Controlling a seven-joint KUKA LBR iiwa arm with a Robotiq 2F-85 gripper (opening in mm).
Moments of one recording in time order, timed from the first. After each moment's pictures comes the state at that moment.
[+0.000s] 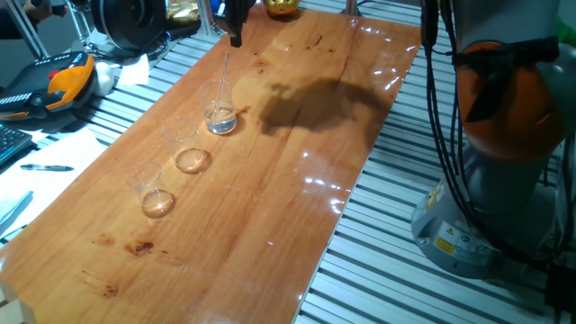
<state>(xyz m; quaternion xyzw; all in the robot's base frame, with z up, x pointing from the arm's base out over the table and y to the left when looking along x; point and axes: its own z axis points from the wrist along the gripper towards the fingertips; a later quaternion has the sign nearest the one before) 0.575 -0.108 0.240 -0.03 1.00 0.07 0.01</state>
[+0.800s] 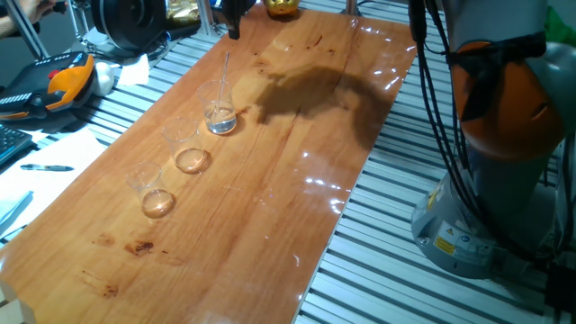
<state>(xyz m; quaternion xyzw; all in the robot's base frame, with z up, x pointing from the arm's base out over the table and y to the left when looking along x) 0.597 -0.134 0.241 -0.01 1.00 0.07 0.00</state>
